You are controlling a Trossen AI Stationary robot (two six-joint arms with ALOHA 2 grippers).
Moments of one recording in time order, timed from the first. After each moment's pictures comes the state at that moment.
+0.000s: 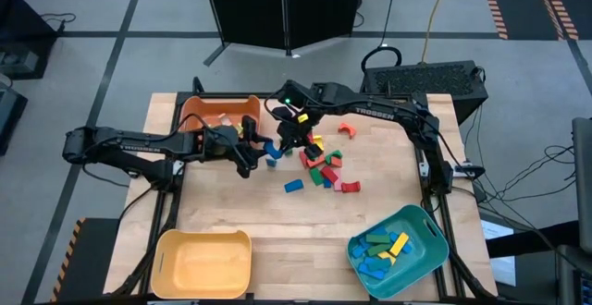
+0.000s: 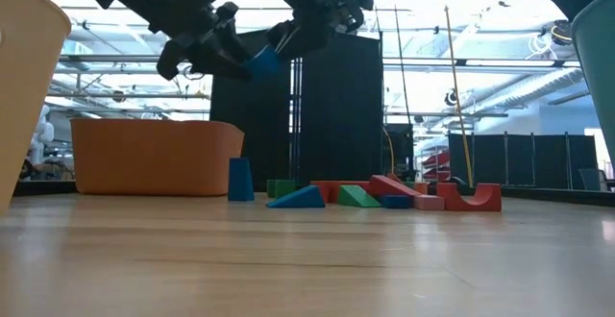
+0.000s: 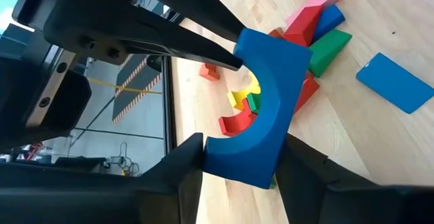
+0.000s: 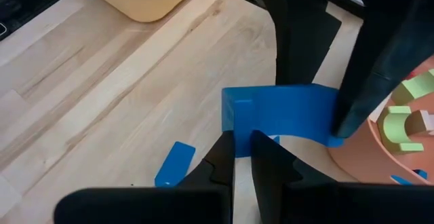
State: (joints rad) left arm 0.10 1.14 0.71 -0.07 -0.21 0.82; right arm -0.29 2.08 2.02 -0.95 -0.58 -0.79
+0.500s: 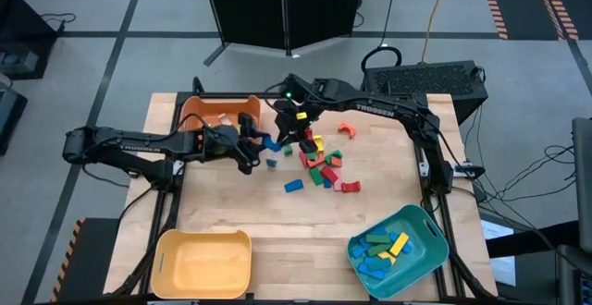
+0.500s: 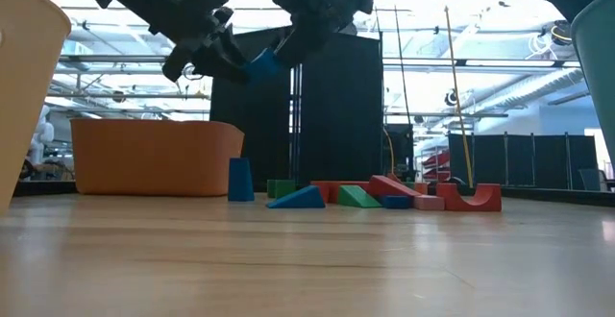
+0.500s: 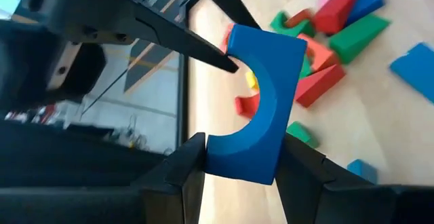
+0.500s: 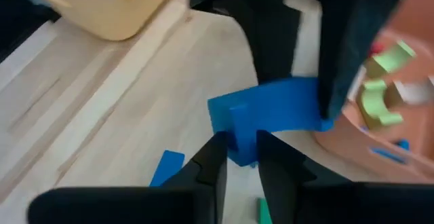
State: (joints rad) left arm 0.10 1.14 0.71 -0.07 -0.32 0.74; right arm -0.32 2.08 2.02 -0.89 -0.56 -0.62
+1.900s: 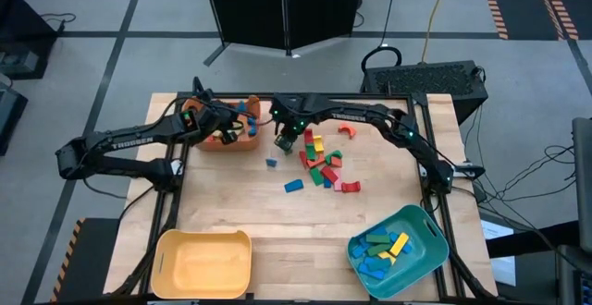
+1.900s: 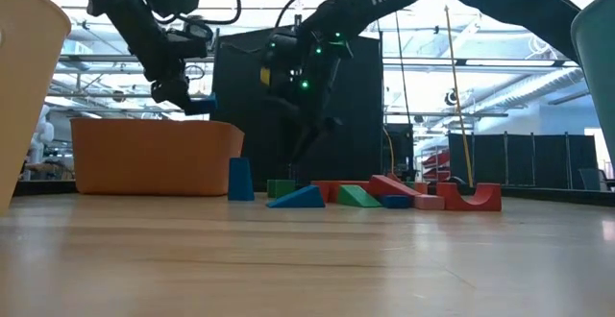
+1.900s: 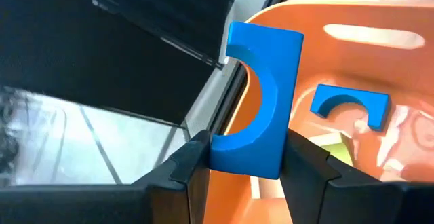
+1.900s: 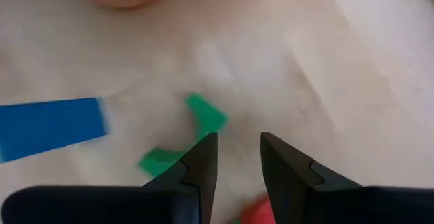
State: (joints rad) left arm 0.45 1.05 0.71 -0.44 -0.58 0.38; right arm -0.32 2.30 2.02 -0.90 0.06 0.26
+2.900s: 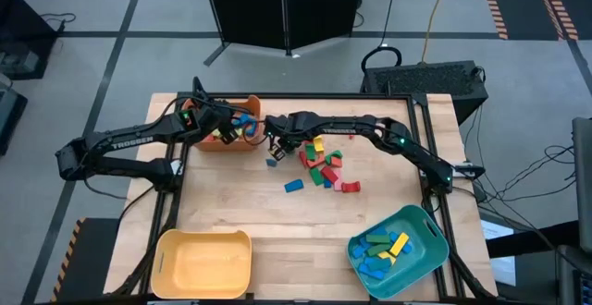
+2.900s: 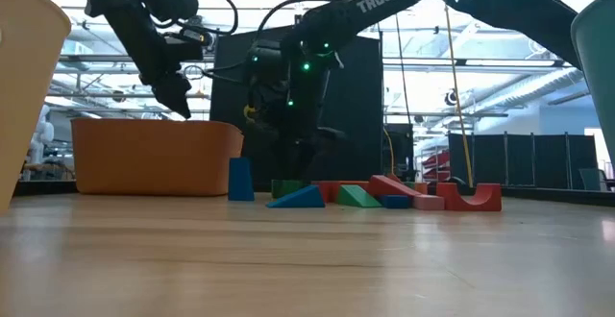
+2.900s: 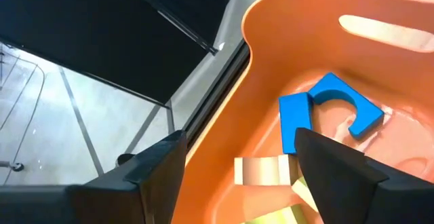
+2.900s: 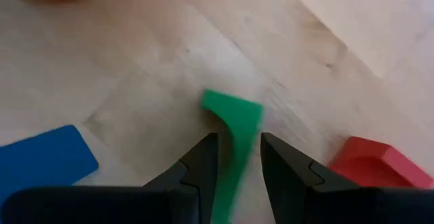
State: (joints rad) left arm 0.47 1.05 0.71 -0.49 -0.58 0.19; right arm -0.23 2.39 2.02 -0.90 0.21 0.59
